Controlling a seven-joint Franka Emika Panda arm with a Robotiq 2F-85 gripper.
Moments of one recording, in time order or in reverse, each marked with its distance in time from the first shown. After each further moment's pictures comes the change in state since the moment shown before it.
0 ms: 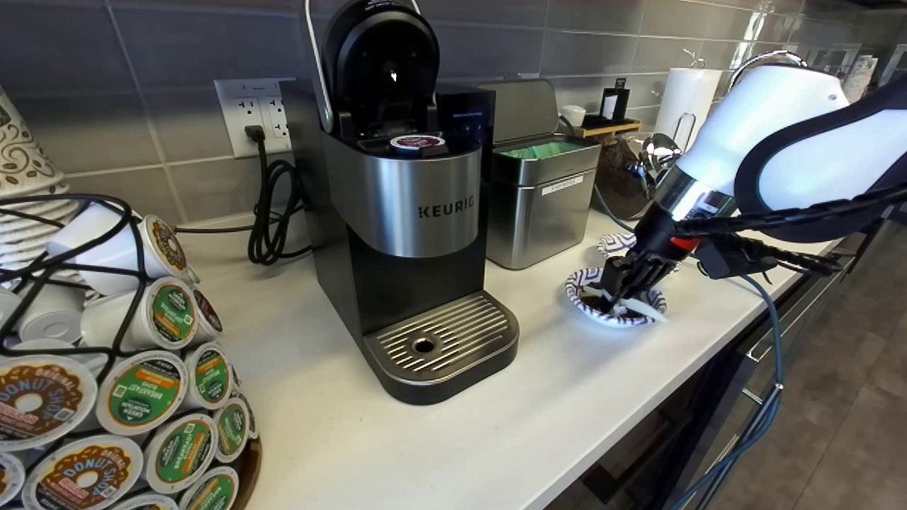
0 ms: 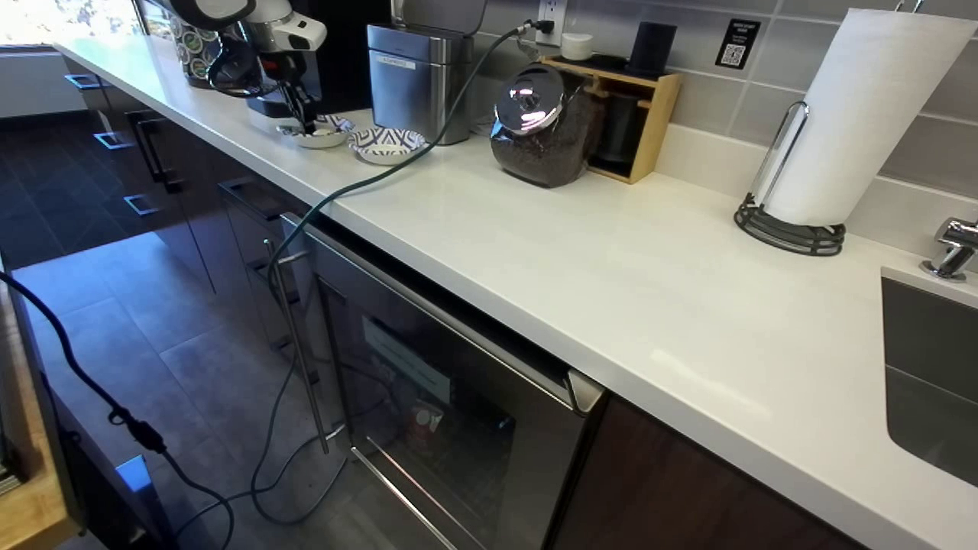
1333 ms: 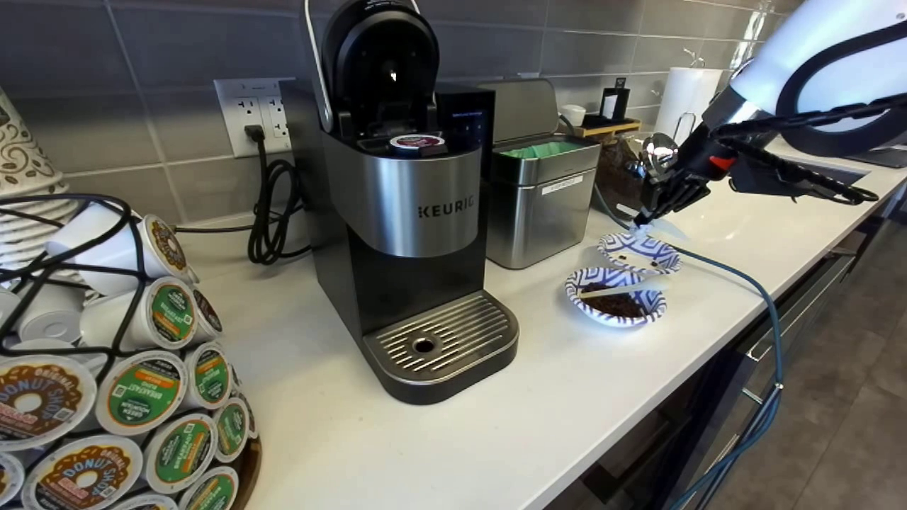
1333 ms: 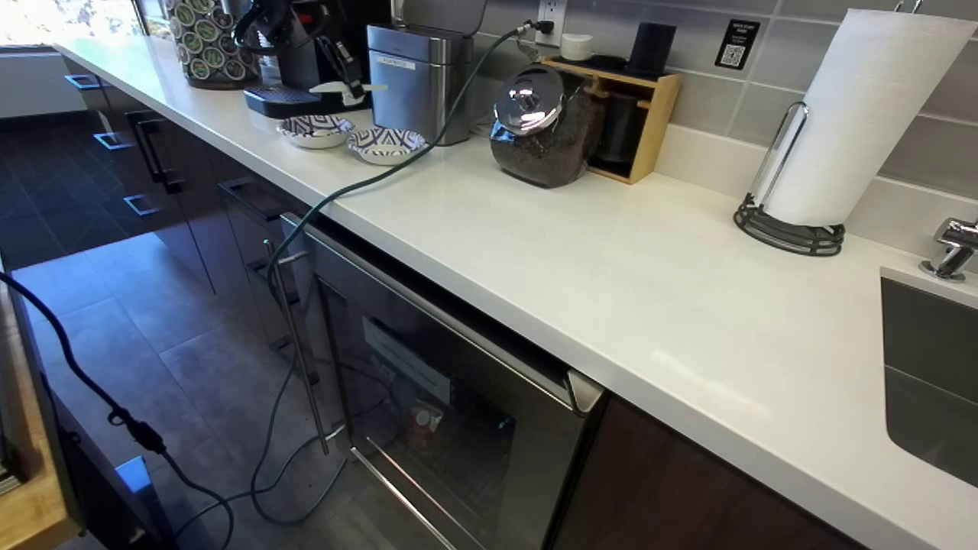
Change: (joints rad) arm -0.062 -0.145 -0.136 0.002 -0.088 0.000 0.032
